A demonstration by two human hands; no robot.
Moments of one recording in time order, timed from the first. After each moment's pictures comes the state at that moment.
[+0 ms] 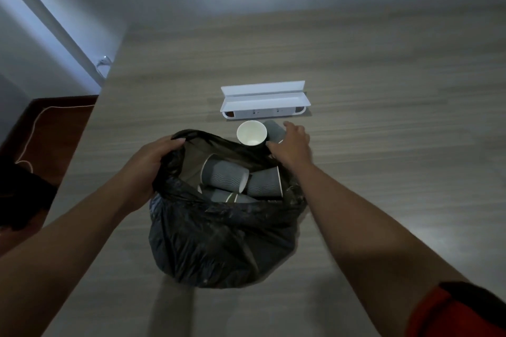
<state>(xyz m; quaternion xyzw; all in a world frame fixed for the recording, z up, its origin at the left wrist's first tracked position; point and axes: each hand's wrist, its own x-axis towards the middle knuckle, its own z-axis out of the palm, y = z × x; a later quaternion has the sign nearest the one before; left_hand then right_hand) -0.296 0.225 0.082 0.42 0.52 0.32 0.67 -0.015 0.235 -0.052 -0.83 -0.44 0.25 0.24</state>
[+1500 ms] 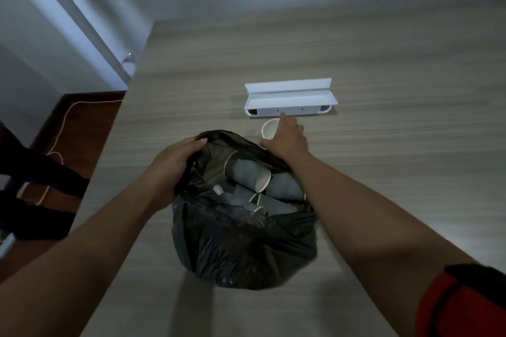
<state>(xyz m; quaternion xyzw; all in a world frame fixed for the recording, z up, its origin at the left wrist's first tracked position) -0.308 0.227 0.077 0.40 0.56 0.31 0.66 -0.072 0.277 -0.048 -0.80 -0.52 0.25 0.18</state>
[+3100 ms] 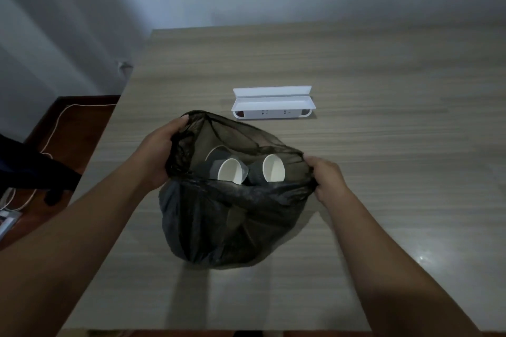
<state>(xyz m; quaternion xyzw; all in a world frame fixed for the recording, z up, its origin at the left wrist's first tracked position) -0.298 0.212 0.101 0.34 0.51 0.35 0.71 -0.006 0.142 -0.025 -0.66 -0.06 0.54 0.52</state>
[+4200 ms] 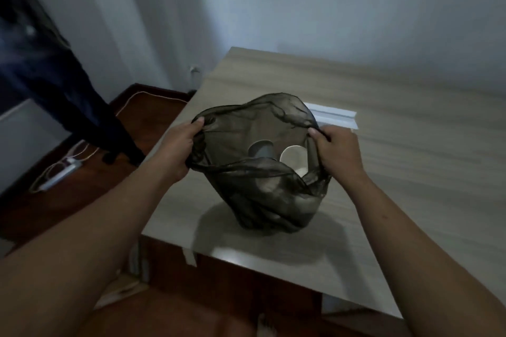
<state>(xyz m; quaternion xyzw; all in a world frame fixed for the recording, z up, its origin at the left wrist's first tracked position) -0.397 0.081 0.139 0.35 0.53 0.50 0.59 -0.095 0.062 0.135 -0.67 -0.62 0.14 0.38</state>
